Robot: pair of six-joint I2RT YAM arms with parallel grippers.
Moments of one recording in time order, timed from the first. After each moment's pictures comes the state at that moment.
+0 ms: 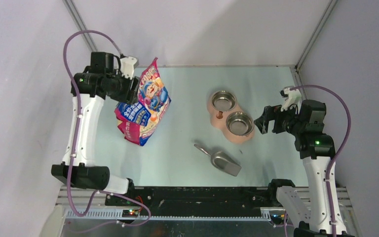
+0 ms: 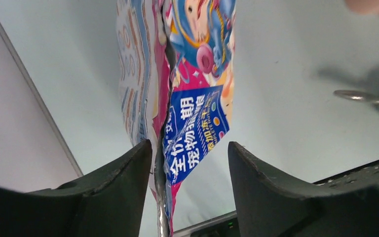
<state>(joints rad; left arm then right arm) -0.07 1.43 1.82 -1.26 0.19 0.29 -0.06 0.80 0.99 -0.75 -0.47 -0.02</state>
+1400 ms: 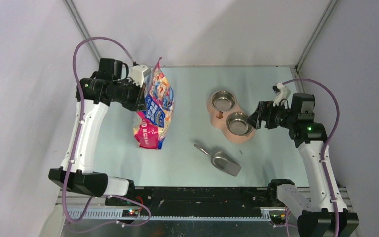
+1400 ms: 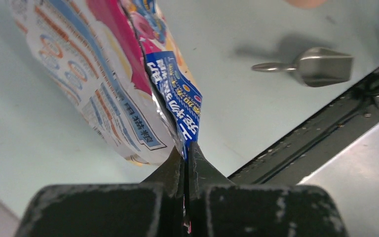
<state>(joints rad) -0.17 1.35 1.72 -1.32 0.37 0.26 -0.02 0.94 0.97 -0.68 -0.60 0.11</state>
